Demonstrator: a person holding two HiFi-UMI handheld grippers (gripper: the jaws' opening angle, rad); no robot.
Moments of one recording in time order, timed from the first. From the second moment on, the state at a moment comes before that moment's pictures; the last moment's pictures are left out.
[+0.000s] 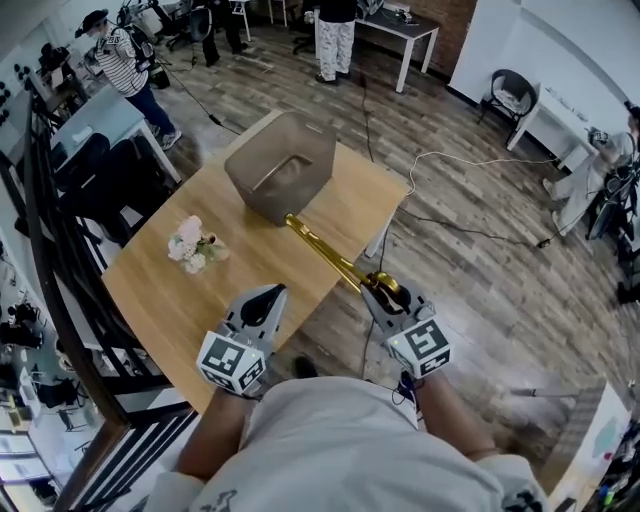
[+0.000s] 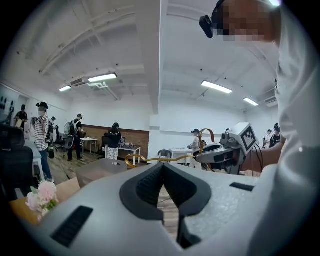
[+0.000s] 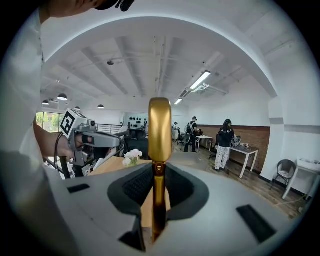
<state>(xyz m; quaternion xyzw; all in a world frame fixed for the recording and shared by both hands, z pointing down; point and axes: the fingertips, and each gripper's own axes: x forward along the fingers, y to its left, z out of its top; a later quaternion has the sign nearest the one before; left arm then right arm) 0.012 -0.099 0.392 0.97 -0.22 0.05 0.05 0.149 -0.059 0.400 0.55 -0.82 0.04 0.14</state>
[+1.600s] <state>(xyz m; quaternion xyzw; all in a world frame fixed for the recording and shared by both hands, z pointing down) -0.039 -0.261 0.428 0.93 -0.34 0.05 0.11 0.149 -0.305 0.454 0.47 -0.83 0.03 0.29</state>
